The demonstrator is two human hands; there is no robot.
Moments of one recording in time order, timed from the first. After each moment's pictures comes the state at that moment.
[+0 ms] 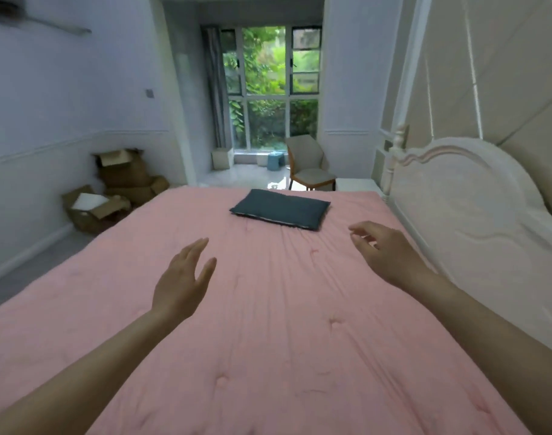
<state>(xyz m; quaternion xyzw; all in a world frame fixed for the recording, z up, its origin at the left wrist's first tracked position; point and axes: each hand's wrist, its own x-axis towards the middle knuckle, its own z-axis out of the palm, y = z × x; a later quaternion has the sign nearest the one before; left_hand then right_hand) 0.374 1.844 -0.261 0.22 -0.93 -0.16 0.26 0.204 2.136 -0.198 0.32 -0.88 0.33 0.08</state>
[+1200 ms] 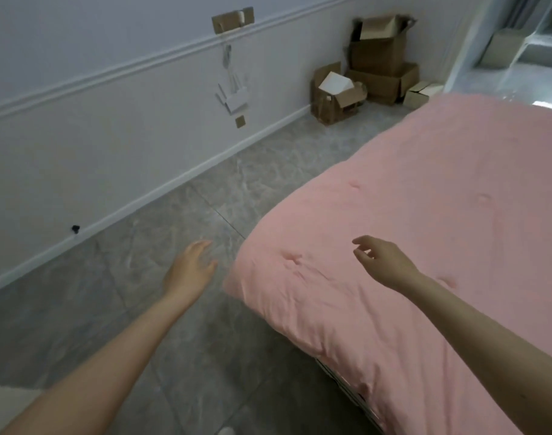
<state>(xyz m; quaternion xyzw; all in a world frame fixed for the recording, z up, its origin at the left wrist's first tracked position) 0.868 1.162 -0.440 0.62 -0.74 -0.18 0.18 0.522 1.272 -0.426 0.54 -0.79 0.18 -0.25</state>
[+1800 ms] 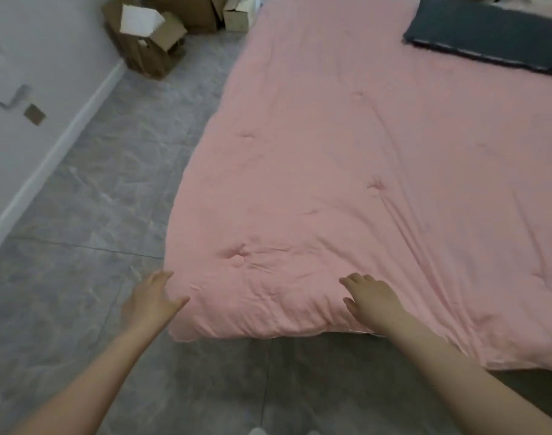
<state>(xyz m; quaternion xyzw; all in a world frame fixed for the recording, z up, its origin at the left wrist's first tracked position) 0.823 0.978 -0.593 0.42 -0.89 -0.18 -0.04 0.604 1.305 -0.592 0.38 -0.89 -0.09 -0.24</state>
